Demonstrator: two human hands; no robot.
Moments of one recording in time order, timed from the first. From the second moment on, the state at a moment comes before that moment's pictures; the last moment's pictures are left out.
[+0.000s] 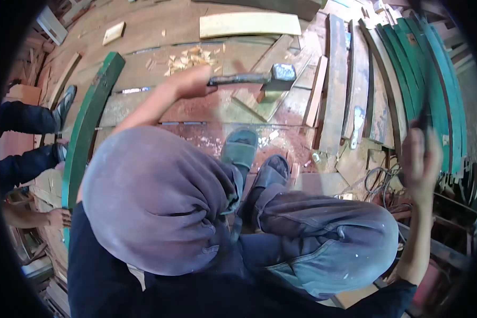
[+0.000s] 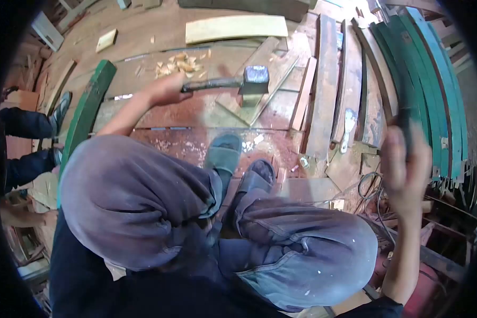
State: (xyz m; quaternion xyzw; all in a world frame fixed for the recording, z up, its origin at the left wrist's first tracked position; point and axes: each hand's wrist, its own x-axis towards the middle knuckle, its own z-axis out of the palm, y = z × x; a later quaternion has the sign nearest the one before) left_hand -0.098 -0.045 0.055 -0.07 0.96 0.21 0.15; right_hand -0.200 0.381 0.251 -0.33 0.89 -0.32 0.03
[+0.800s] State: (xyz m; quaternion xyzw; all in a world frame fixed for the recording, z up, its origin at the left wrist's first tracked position) left_hand -0.102 -0.039 0.068 -0.07 0.97 0.16 0.15; right_hand -0.162 0.414 0.110 -0.14 0.93 -0.31 0.16
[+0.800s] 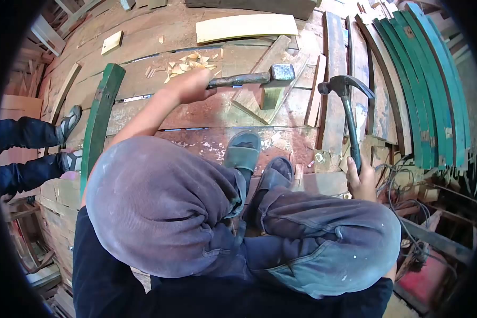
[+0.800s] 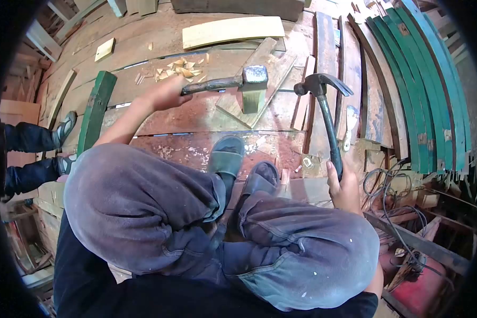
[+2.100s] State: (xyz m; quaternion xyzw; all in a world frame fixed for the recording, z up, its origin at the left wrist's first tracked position) left_hand -0.058 0.018 0.051 -0.17 0.89 0.41 0.13; right_hand -0.188 0.361 0.005 -0.16 0.77 -0.56 0.28
